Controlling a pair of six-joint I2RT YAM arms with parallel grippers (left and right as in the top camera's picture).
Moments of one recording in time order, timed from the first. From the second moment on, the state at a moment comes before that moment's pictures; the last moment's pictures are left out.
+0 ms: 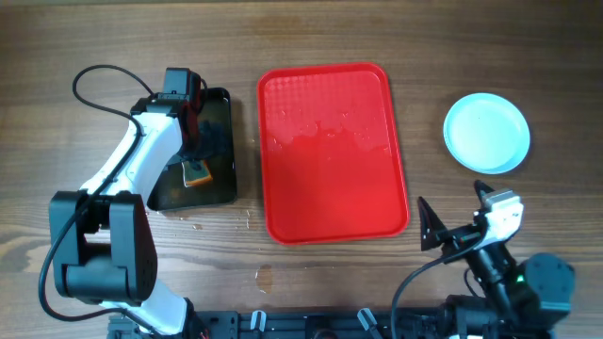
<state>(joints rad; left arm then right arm) -0.08 1.78 1.18 -0.80 -0.13 -0.39 -0.09 0.13 0.47 -0.56 -0.40 -0.03</state>
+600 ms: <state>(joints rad) -0.08 1.78 1.18 -0.80 -0.13 -0.39 -0.09 0.02 0.02 0.03 -0.40 -0.04</state>
